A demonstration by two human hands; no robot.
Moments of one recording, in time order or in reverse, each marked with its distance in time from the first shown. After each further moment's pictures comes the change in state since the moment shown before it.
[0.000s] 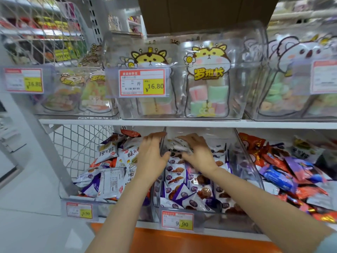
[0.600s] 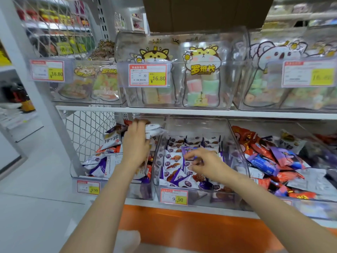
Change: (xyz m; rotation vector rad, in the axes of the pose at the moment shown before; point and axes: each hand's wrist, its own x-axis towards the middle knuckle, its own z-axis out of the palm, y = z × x) left_hand -0.009 -0.025 -0.026 0.213 0.152 0.043; right_hand -0.077 -0.029 -0.060 0.179 -0.383 0.155
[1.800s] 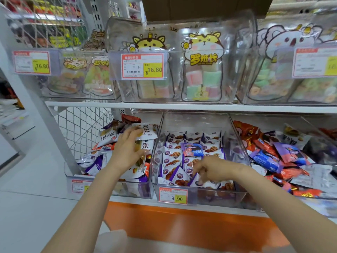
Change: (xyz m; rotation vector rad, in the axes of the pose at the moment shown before) left_hand -0.016 -0.025 -0.003 -0.121 -0.348 -0.111; right_hand 0.007 0.005 -0.012 -0.248 -0.497 0.150
